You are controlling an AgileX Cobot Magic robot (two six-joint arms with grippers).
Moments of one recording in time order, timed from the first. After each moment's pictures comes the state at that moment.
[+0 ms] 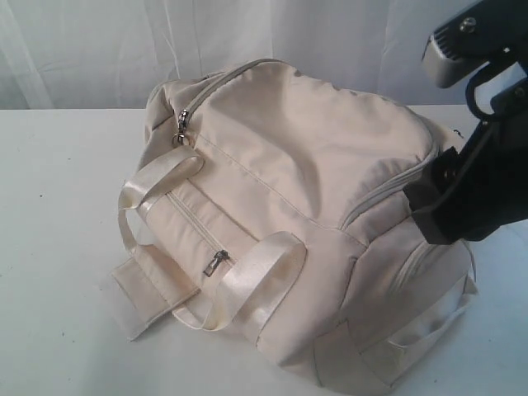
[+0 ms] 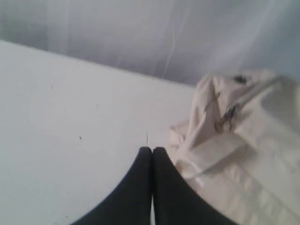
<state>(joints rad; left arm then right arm) -0.05 0.66 -0.46 -0.47 0.17 0.16 0.85 0.97 -0.97 -0.34 0.93 0.19</state>
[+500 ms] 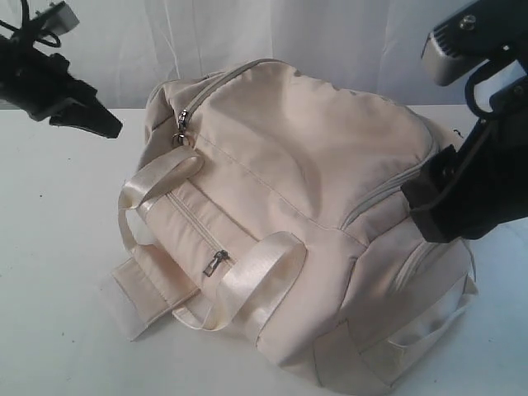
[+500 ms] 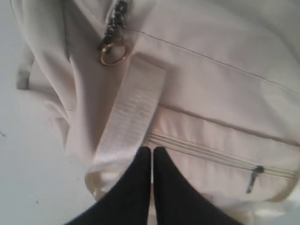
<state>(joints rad) -0.03 1.80 -1.49 -0.79 1.09 0.89 0.85 0.97 -0.97 -0.34 0.93 0.19</state>
